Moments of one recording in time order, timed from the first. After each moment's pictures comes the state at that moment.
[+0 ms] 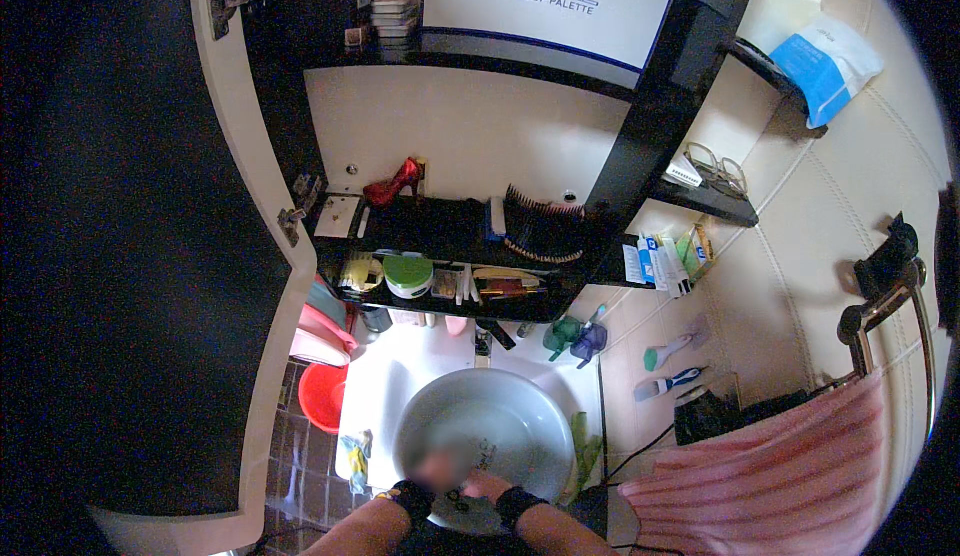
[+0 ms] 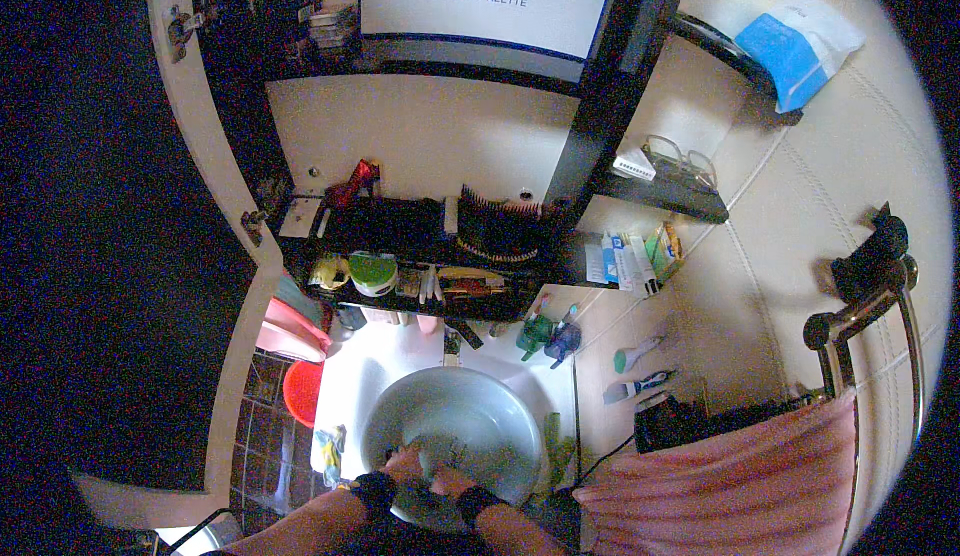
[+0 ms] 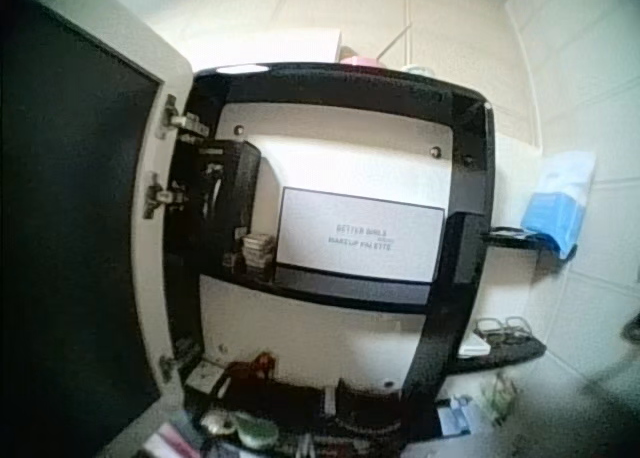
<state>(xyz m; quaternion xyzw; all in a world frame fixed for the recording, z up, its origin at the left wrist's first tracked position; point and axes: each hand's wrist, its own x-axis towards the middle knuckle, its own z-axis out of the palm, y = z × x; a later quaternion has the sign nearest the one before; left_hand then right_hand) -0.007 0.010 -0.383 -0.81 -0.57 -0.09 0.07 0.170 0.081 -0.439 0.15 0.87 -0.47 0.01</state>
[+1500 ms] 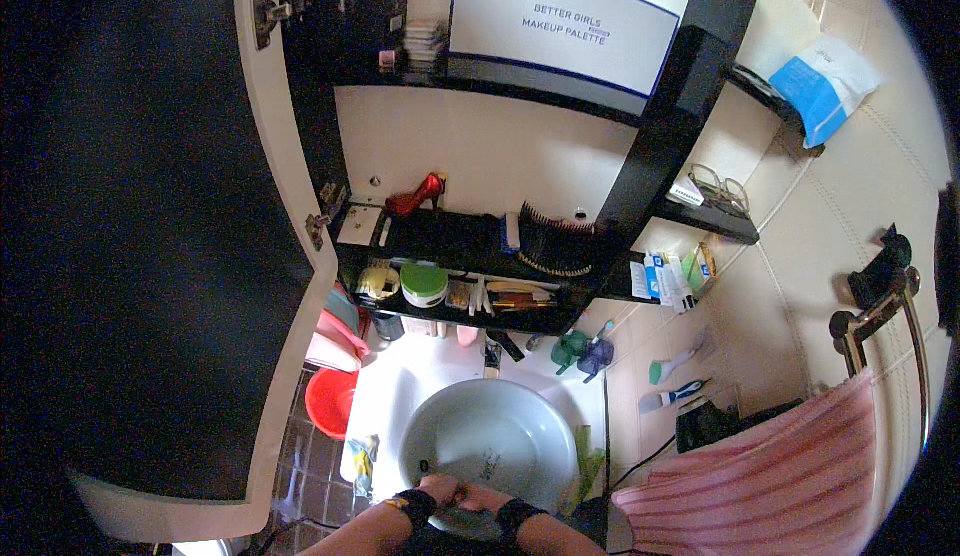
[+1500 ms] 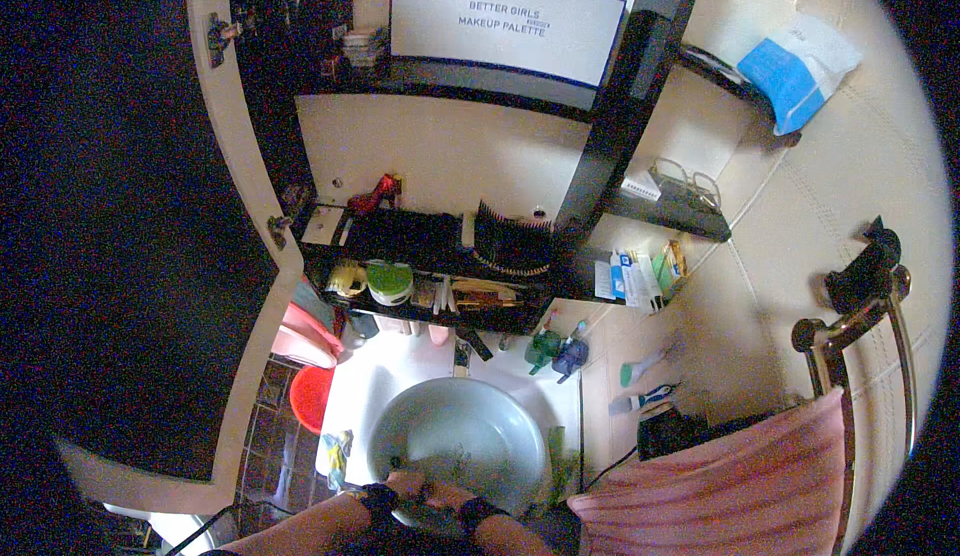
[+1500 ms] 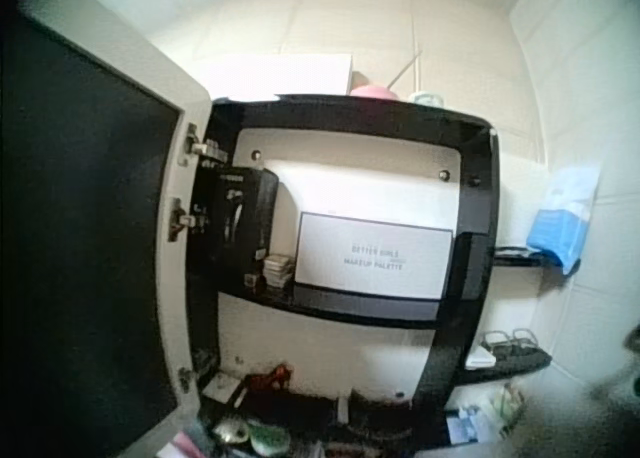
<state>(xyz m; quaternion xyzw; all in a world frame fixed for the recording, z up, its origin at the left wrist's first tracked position) 0.003 0.009 -0.298 -0.59 -0.65 0.10 -0.47 0.158 0.067 -0.462 0.05 0.77 -0.63 0.10</state>
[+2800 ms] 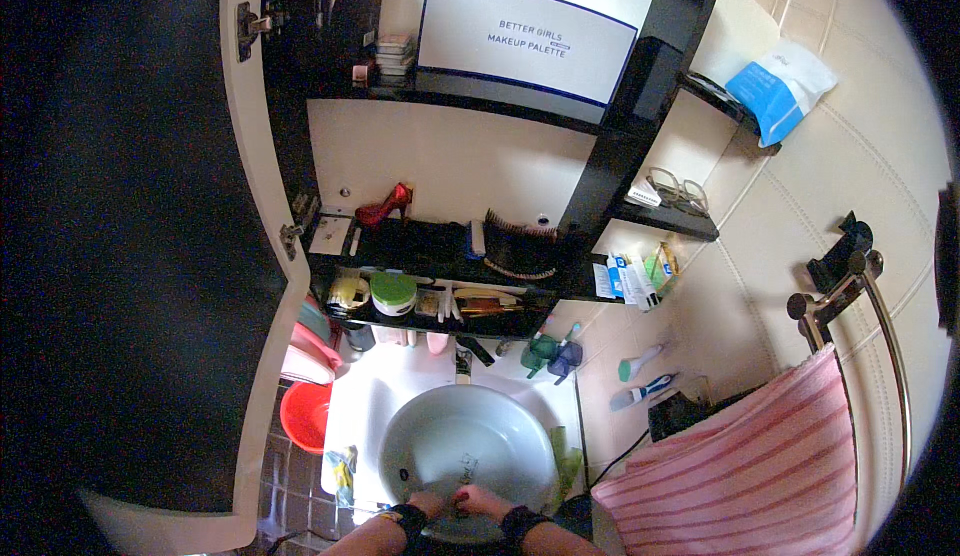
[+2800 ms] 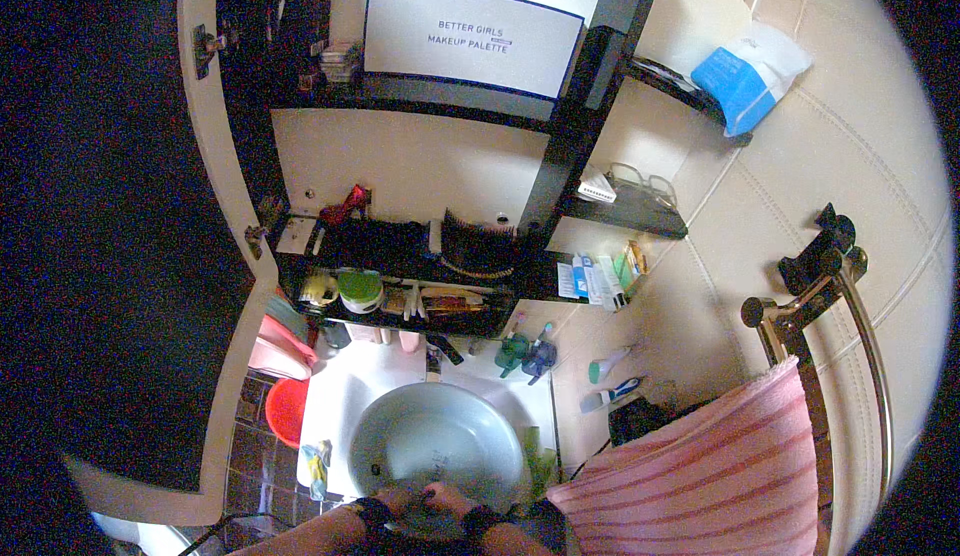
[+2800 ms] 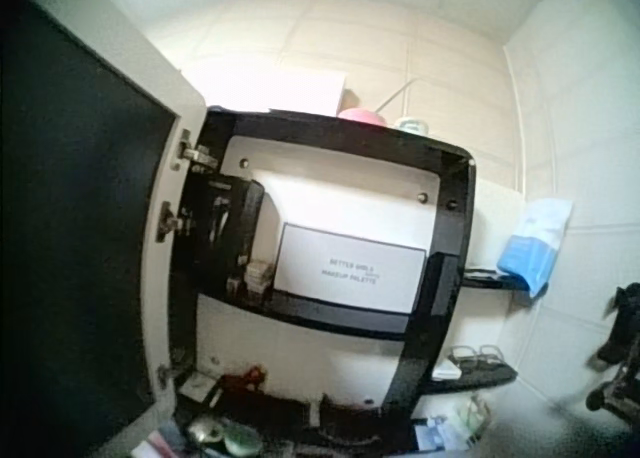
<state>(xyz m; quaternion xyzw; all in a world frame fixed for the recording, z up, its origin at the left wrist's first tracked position) 0.029 -0.015 -0.354 -0.61 -0.64 0.06 -0.46 0.194 0.094 -0.375 0.29 0.70 -0.64 0.15</state>
